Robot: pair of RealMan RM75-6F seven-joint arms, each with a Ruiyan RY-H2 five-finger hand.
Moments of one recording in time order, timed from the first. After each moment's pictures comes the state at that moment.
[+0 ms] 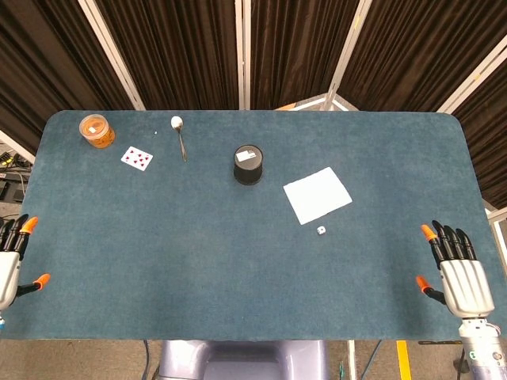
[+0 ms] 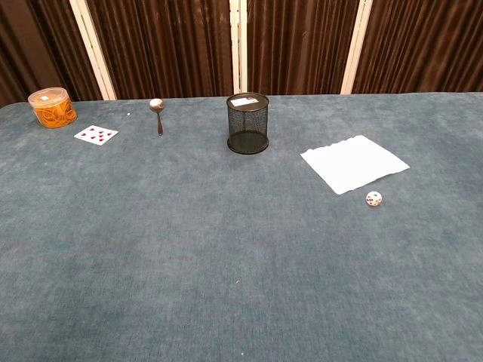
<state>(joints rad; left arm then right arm) -0.08 -1.13 -0.05 -1.64 1.41 1.46 0.17 0.09 -1.18 0.06 -1.57 -1.54 1.49 -0.11</state>
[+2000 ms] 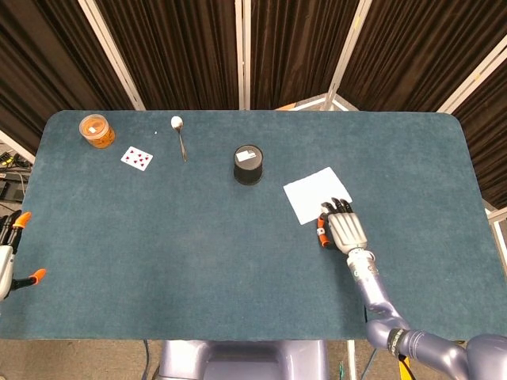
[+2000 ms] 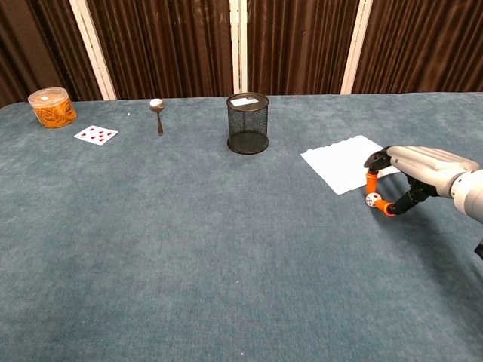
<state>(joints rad) -0.10 -1.12 -0.08 -1.61 1.36 1.42 0.11 0.58 -1.72 0.22 -1.14 -1.17 0.95 -0.19</state>
